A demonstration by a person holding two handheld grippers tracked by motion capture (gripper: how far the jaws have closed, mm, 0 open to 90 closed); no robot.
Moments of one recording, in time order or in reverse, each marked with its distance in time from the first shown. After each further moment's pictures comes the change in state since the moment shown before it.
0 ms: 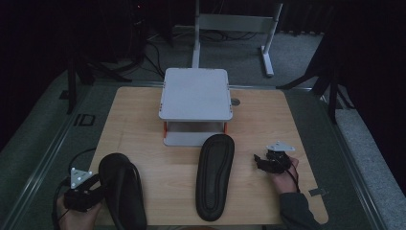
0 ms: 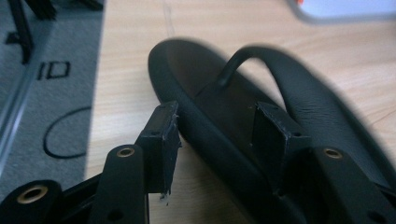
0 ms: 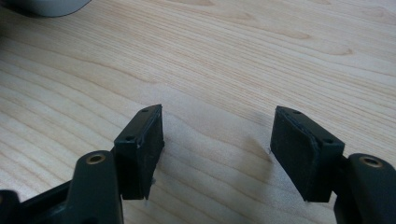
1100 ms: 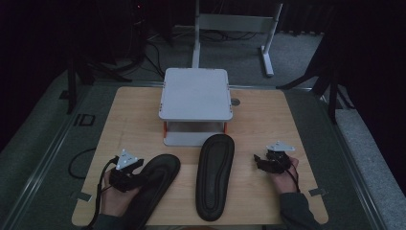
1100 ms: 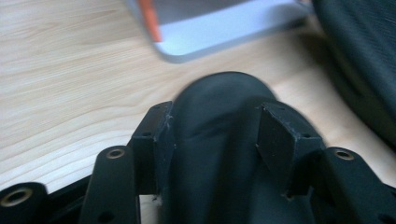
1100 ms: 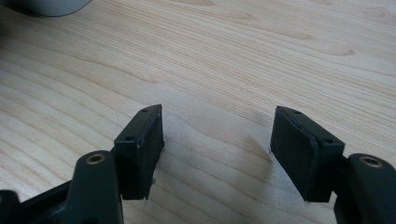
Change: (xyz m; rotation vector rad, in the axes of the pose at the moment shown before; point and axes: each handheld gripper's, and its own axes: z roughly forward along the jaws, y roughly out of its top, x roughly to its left) left arm -0.079 0.047 0.046 -0.045 -0.316 0.248; right arm 0.000 0.000 0.000 0.000 0.004 -0.001
